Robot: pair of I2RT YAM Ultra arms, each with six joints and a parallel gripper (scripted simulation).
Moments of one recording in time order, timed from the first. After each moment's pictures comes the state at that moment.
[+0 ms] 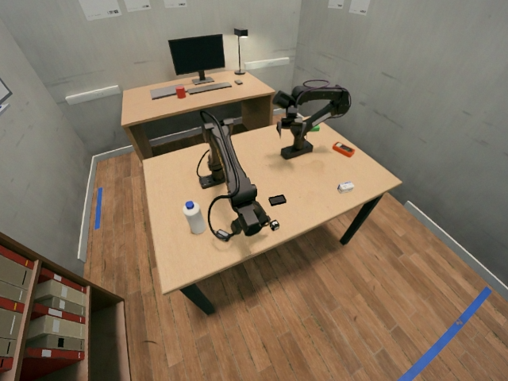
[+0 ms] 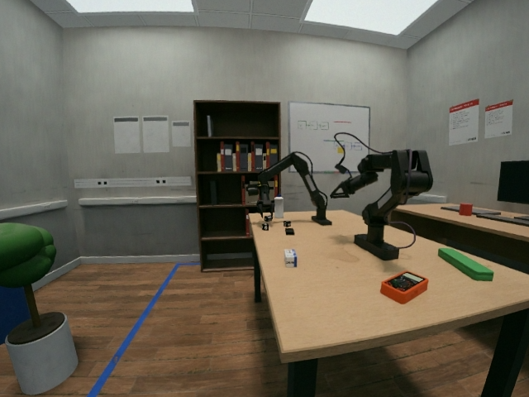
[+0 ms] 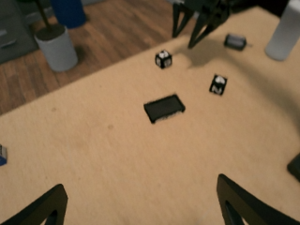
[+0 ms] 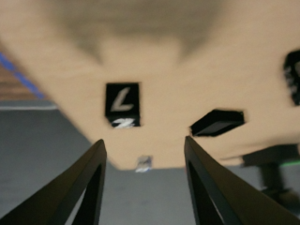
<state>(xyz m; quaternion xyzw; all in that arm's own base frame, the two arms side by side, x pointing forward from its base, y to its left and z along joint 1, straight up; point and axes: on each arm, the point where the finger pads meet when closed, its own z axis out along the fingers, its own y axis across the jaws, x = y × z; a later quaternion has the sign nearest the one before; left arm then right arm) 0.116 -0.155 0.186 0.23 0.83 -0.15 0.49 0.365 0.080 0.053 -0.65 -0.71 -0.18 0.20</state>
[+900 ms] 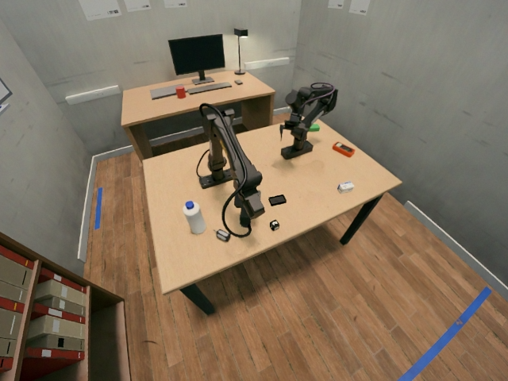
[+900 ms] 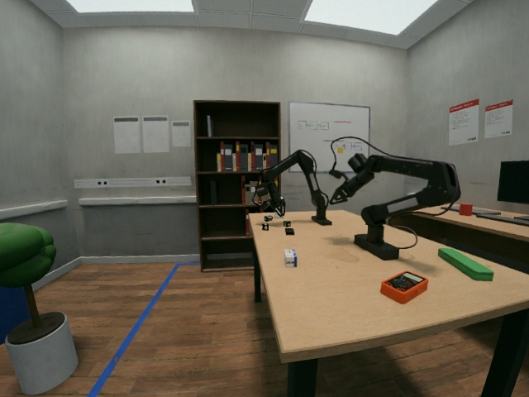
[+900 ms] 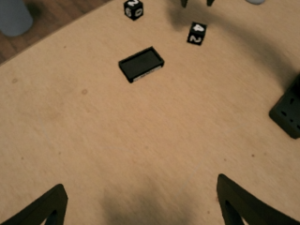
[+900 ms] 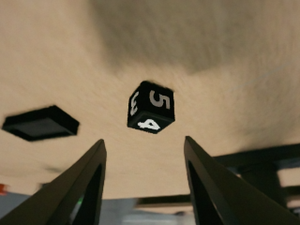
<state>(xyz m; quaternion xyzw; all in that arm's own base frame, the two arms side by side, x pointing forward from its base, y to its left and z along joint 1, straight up) 0.113 -0.149 0.161 0.30 0.86 -0.18 0.38 0.272 0.059 0.057 -0.23 -0.95 -0.07 0.18</state>
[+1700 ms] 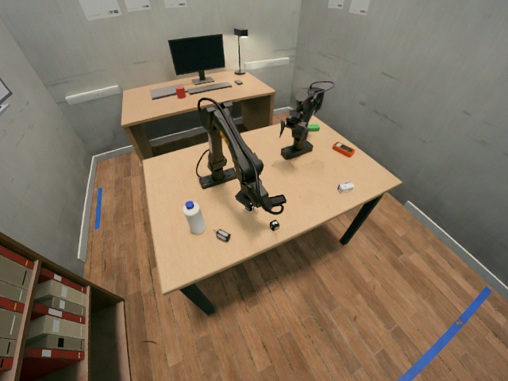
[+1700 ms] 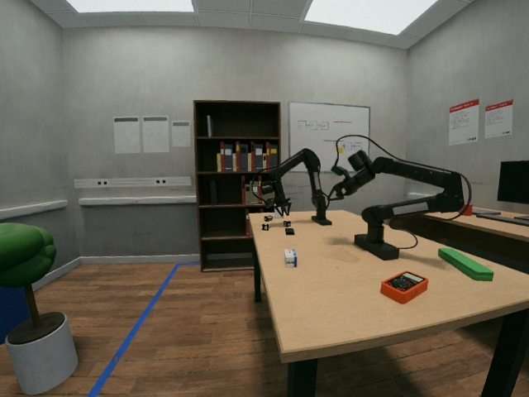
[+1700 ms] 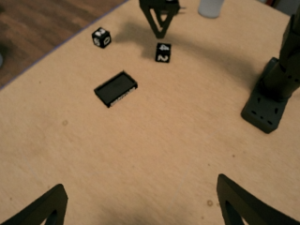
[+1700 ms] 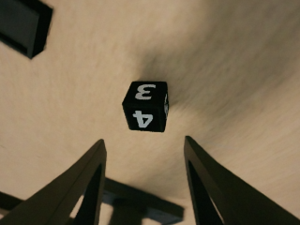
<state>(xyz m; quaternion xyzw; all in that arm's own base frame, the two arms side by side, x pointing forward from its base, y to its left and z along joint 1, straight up) 0.112 -0.157 0.178 0.36 0.81 -0.24 0.40 0.258 0.067 0.058 0.24 -0.96 -0.09 0.09</state>
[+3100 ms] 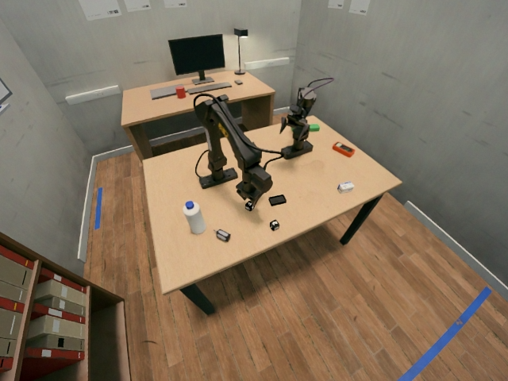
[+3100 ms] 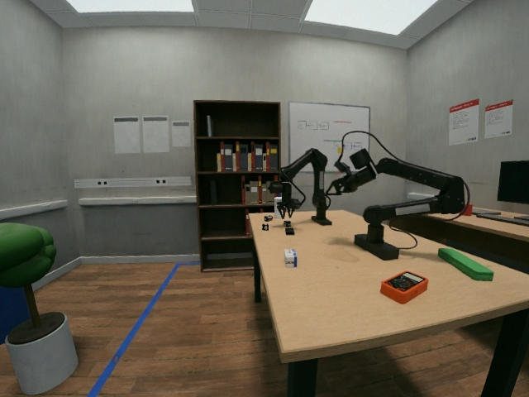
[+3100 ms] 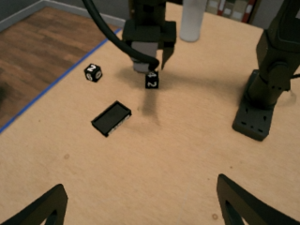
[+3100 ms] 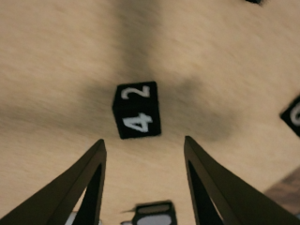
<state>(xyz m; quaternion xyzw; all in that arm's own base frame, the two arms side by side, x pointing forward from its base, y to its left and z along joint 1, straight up) 0.113 -0.161 0.198 0.40 0.75 -0.27 0.45 0.249 0.070 0.044 0.85 -0.52 0.00 0.00</state>
